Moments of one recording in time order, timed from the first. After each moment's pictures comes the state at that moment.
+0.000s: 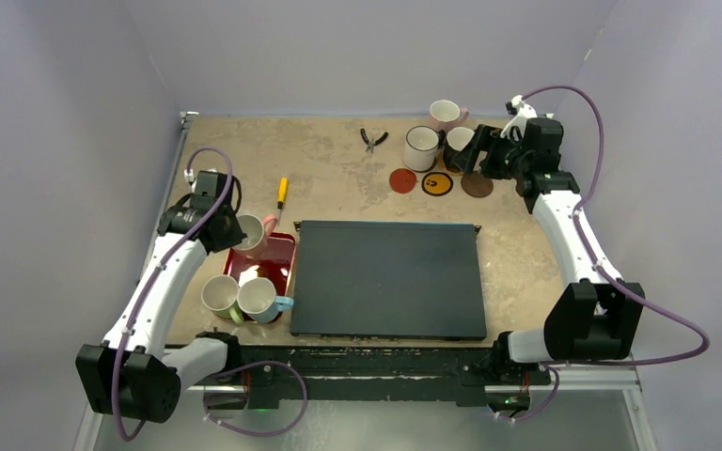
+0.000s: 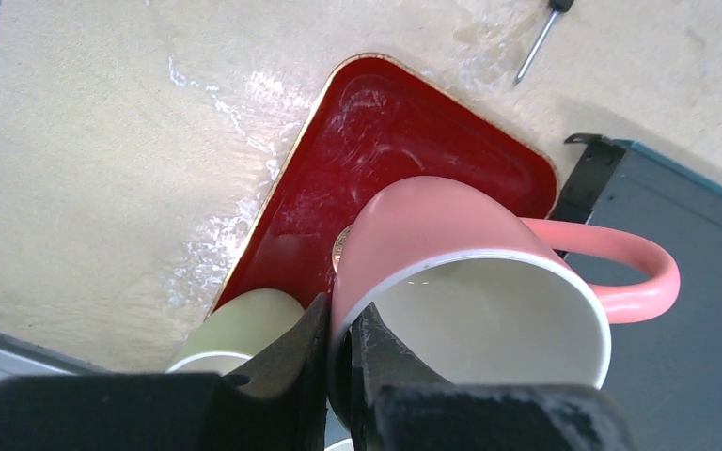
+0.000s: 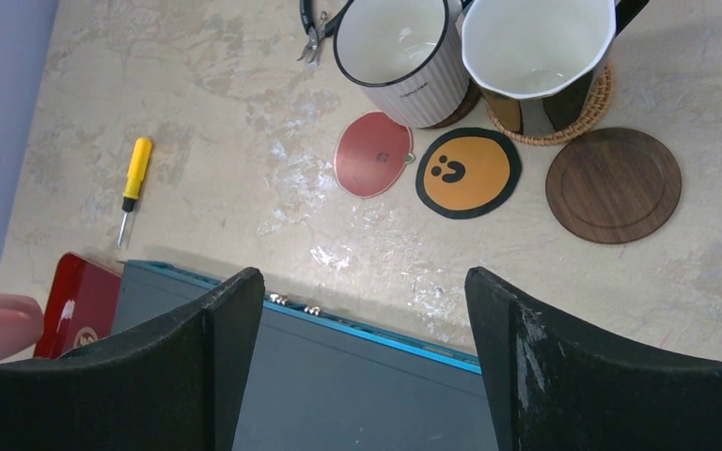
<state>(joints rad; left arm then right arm) -0.14 1.12 1.02 -0.95 -0.28 -0.50 -0.01 1.40 1.20 -0.30 -0.41 0.29</state>
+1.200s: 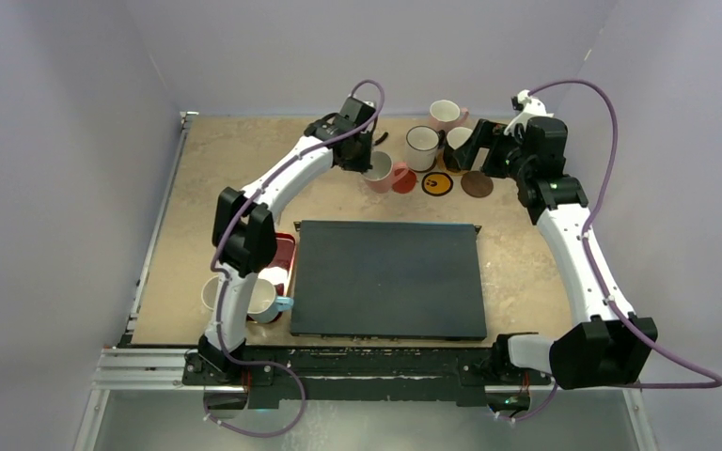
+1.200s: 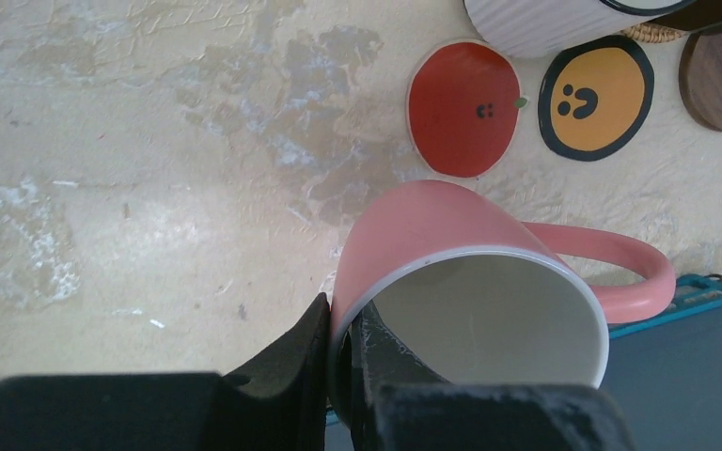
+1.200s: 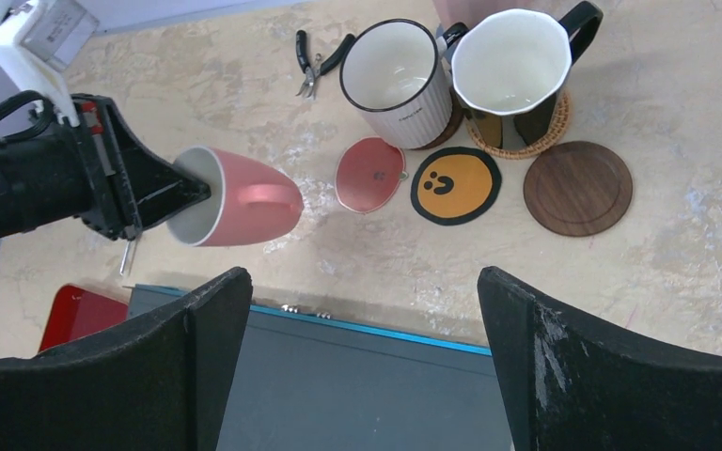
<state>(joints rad) -0.57 2.16 2.05 -0.76 -0.08 -0.40 0.06 1.26 1.24 -0.38 -0.23 0.31</state>
